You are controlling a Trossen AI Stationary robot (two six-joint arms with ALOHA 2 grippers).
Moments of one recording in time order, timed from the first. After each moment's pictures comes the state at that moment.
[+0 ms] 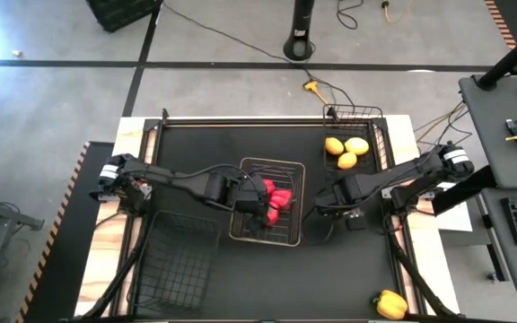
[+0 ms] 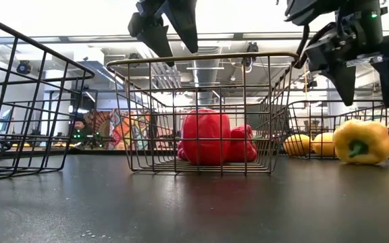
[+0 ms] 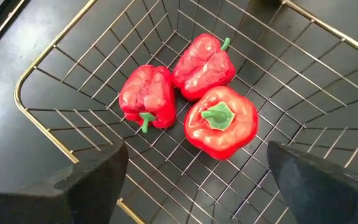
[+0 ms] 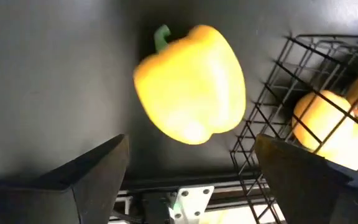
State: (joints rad) left arm -0.19 1.82 1.68 -1.04 -0.38 -0.68; right arm 0.19 1.49 1.08 -1.40 0.16 0.08
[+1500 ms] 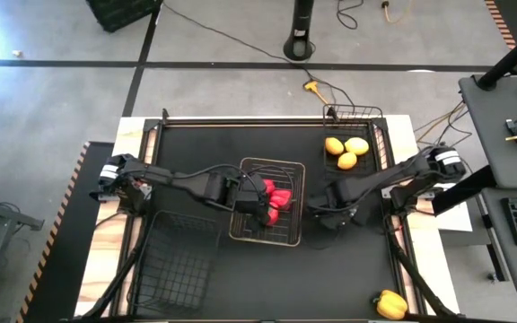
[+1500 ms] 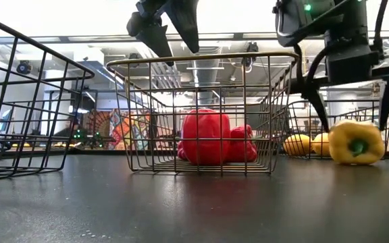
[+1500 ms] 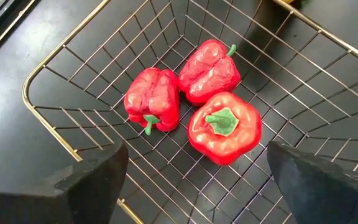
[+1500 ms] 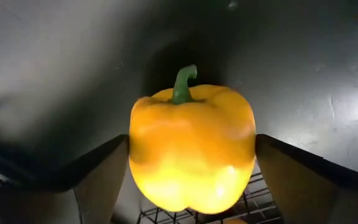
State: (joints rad) left arm -0.20 1.82 1.68 -1.04 -0.41 -0.72; right arm 0.16 1.57 1.00 -1.14 0.13 -0.79
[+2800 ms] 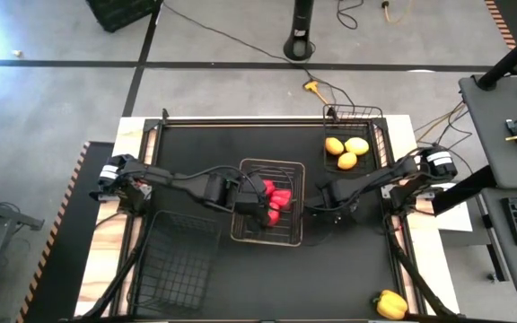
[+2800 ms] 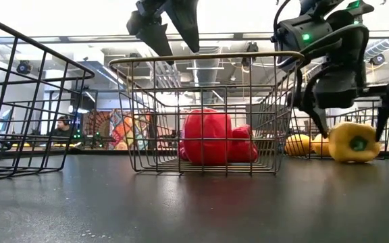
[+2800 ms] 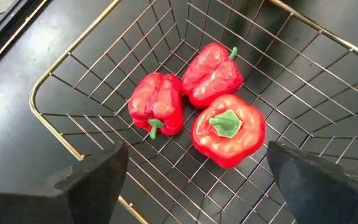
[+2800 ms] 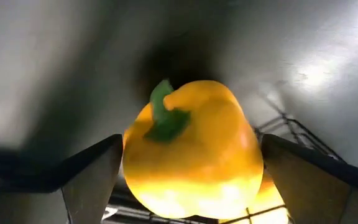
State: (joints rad) left arm -0.20 1.82 1.68 -1.04 -0.44 -0.72; right arm 0.13 1.64 0.96 -1.19 0.29 -0.56
